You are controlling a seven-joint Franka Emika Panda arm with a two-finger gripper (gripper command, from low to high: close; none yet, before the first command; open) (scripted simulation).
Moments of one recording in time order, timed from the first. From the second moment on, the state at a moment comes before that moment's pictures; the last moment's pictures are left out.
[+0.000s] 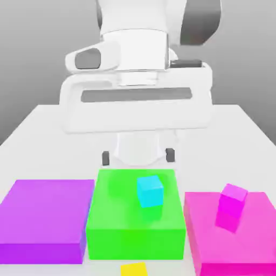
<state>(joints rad) 0.05 -0.05 -0.06 -2.30 0.05 2.53 0.64</state>
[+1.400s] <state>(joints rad) 0.08 -0.20 -0.03 -2.62 -0.01 2.42 0.31</state>
